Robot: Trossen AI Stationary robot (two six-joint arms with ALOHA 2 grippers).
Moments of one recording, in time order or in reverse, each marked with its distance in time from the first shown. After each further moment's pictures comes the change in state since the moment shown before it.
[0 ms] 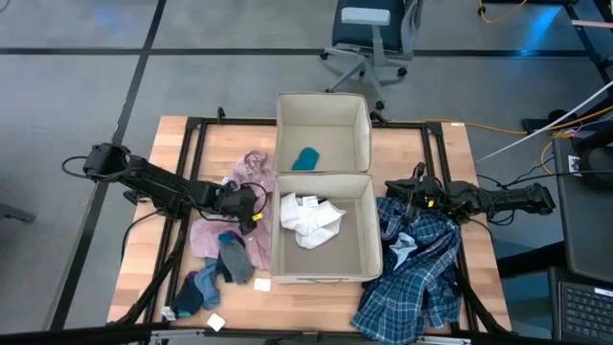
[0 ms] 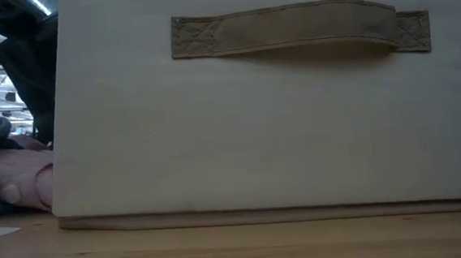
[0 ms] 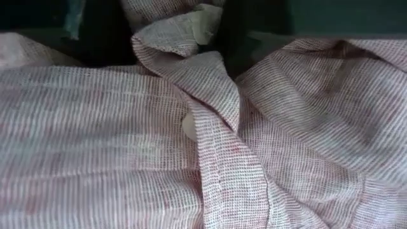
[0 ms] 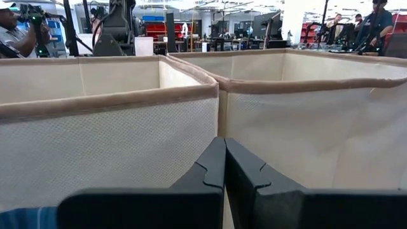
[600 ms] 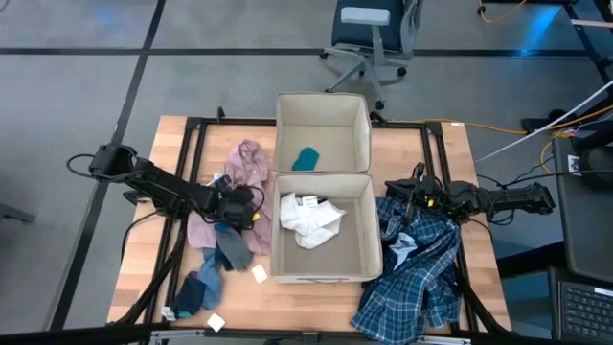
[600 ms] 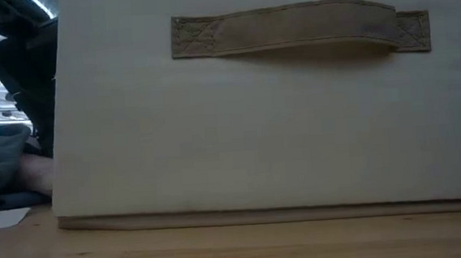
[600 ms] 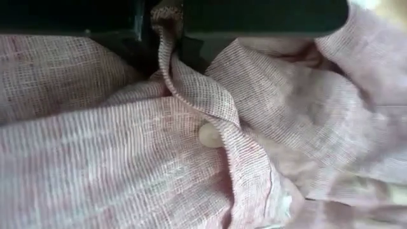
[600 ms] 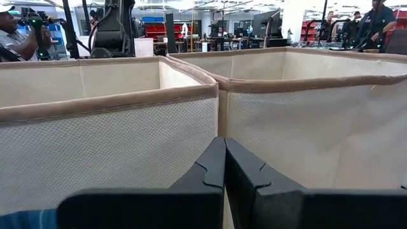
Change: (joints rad) left arm -0.068 0.022 0.049 -0.150 -0.317 -0.013; right arm 0.000 0.002 0.000 0.000 0.000 0.018
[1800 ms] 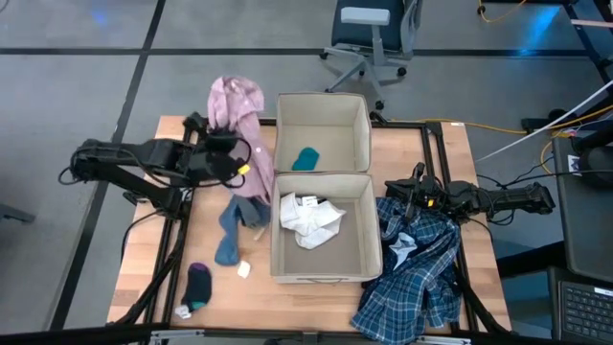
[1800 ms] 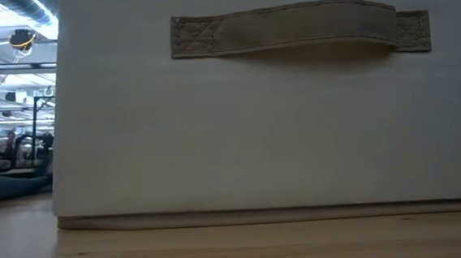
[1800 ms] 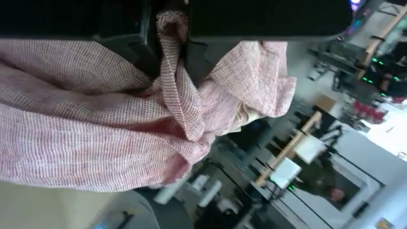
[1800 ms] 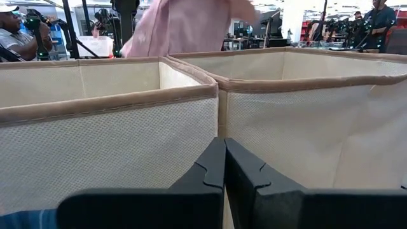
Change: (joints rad) left arm 0.075 -0.252 0.798 -0.579 -0.593 0.467; right arm 0.000 0.000 0.000 0.000 0.000 0.000
